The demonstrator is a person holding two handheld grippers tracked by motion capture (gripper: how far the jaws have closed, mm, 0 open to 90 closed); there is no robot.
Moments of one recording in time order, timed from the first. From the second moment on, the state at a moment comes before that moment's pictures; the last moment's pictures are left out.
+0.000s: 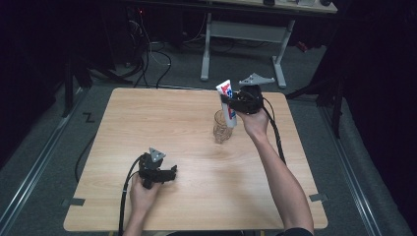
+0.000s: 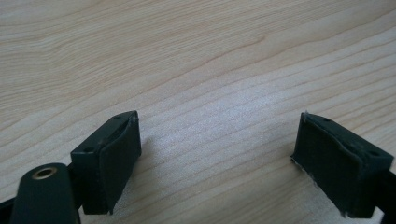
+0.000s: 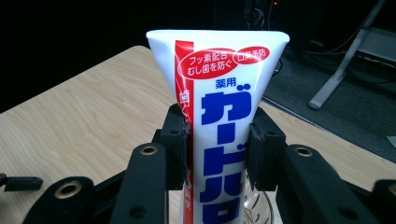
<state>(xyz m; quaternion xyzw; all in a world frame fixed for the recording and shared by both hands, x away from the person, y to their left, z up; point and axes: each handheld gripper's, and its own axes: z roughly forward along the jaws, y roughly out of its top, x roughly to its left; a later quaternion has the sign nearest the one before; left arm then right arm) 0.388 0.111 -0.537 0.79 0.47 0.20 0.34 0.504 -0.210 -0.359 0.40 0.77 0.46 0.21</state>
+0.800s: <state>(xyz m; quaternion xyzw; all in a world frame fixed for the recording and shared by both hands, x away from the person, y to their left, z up) 0.388 0.111 -0.537 0.79 0.47 0.20 0.34 0.523 -0.207 -0.375 0.42 0.76 0.46 0.21</state>
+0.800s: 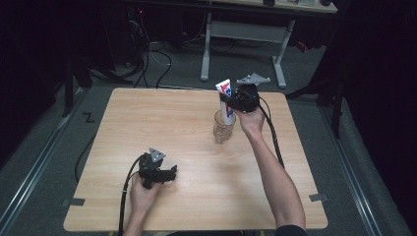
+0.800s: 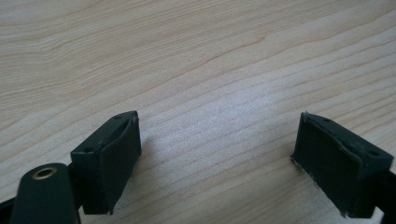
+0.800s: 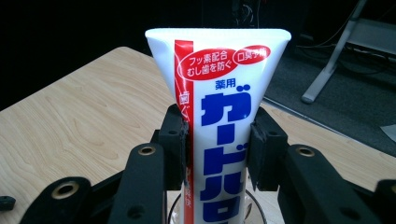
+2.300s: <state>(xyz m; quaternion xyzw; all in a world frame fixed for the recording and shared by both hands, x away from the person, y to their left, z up) 0.387 0.111 -0.537 0.79 0.47 0.20 0.34 0.528 -0.202 -0.412 0.43 0.78 0.40 0.21</state>
